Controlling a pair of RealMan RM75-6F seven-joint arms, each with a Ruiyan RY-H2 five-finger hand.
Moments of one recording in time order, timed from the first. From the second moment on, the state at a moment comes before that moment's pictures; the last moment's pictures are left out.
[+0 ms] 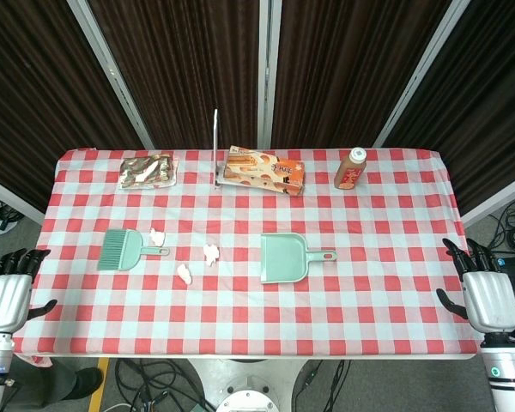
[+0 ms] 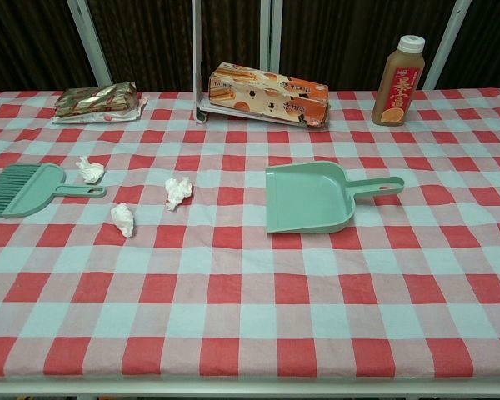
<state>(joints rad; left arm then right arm) -0.11 -1.17 -0.05 -1.61 1.39 1.44 0.24 0.13 -1.08 0.09 -1.71 -1.46 1.44 -0.18</state>
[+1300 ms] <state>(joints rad) -0.43 -1.25 -0.14 -1.44 1.41 1.05 0.03 0.15 -1.06 0.11 -1.73 -1.48 1.45 -0.20</state>
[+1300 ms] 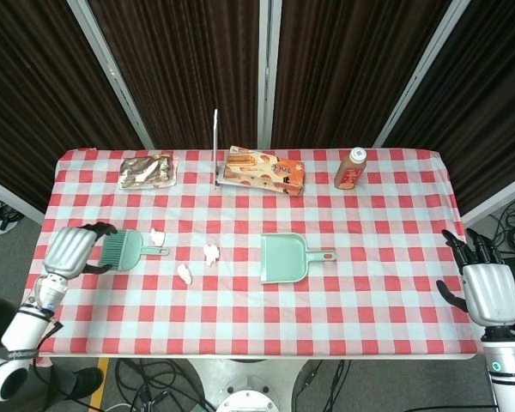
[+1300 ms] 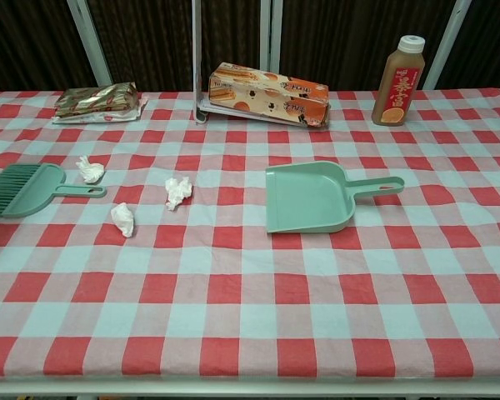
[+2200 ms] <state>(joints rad) -0.65 -1.58 -0.14 -1.08 1.19 0.77 0.19 0.14 -1.05 0.10 -1.74 -1.46 1.46 -0.20</state>
